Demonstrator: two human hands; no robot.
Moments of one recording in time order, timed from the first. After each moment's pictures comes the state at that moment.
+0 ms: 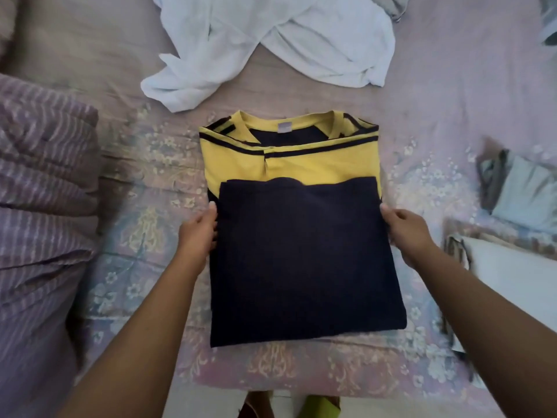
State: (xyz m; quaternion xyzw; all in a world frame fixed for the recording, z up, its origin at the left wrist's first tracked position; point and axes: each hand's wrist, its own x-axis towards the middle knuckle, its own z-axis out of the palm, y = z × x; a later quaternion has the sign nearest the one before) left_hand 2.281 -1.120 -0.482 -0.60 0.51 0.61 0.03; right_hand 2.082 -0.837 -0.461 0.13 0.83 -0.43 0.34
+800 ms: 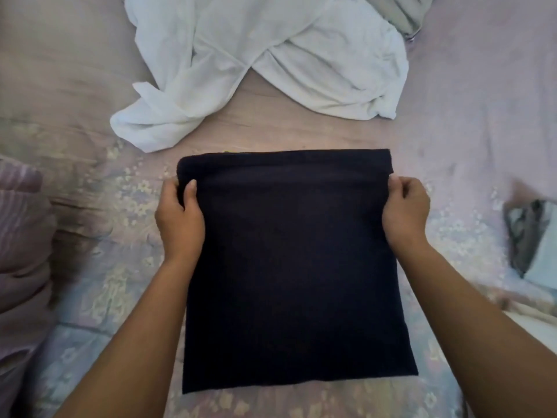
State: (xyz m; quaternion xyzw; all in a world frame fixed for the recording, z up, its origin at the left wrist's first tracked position) left_hand 2.178 -1.176 -0.493 -0.55 0.70 0.43 -0.17; right_hand 1.981 -0.928 -0.485 0.09 0.87 -0.45 0.17
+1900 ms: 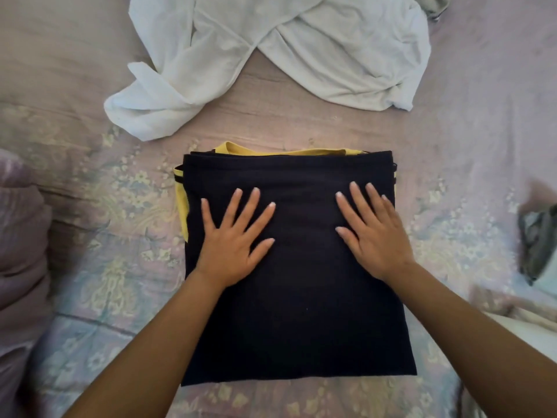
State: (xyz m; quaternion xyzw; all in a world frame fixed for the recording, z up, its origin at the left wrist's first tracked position) left_hand 2.195 -1.121 -0.533 -0.10 0.99 0.09 0.03; right_hand 2.020 -0.904 -0.511 -0.45 0.88 -0.02 0.12
